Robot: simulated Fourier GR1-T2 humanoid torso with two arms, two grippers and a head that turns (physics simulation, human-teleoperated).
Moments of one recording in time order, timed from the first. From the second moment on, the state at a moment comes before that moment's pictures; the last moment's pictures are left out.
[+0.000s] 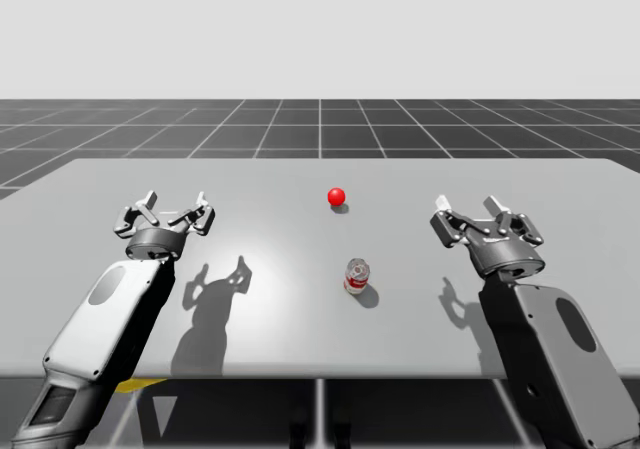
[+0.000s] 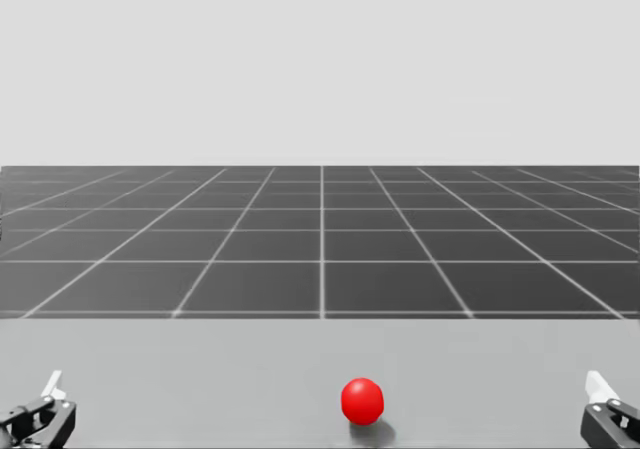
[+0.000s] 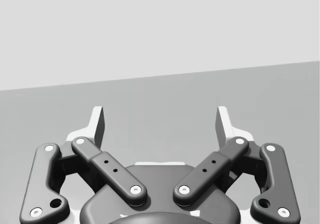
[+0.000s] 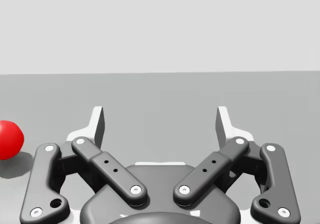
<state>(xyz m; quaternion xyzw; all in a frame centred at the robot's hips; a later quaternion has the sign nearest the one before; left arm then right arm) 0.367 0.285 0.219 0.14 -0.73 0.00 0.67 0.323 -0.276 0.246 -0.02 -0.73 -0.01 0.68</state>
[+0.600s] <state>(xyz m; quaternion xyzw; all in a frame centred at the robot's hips) 0.368 0.286 0.219 0.14 -0.73 -0.01 0.67 0.325 -0.276 0.245 -0.04 -0.74 0.00 0.68</state>
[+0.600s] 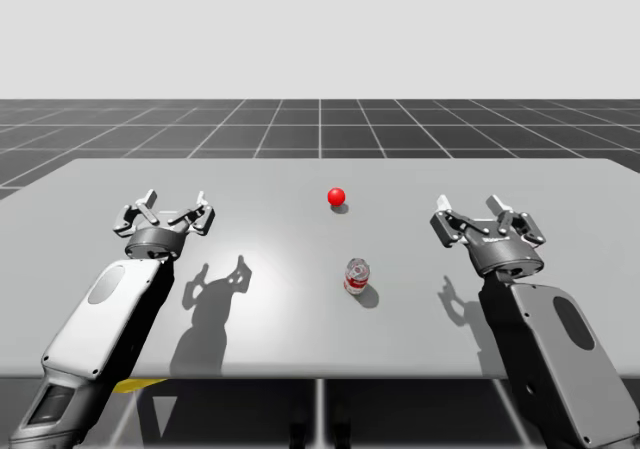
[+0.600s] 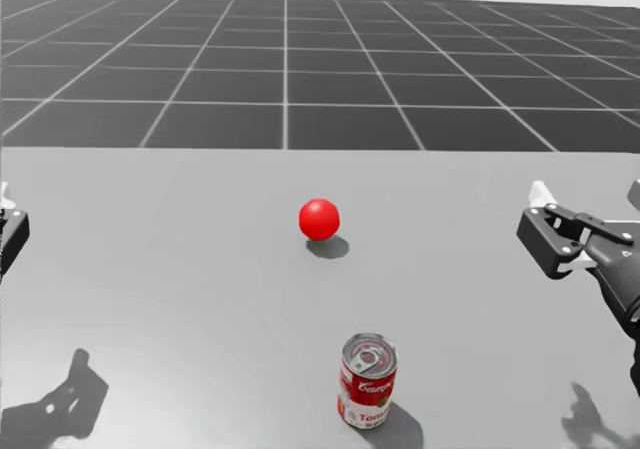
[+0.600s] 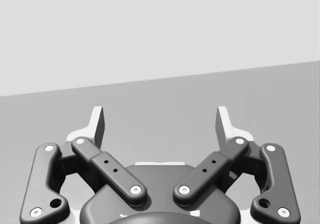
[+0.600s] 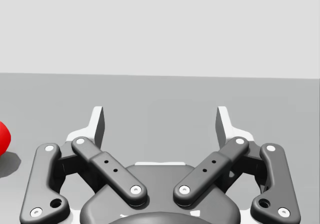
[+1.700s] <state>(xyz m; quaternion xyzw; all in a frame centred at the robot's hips) 0.365 0.284 0.222 0.13 -0.74 -0.02 0.66 0.325 -0.275 0.243 -0.05 -0.74 0.00 0.67</state>
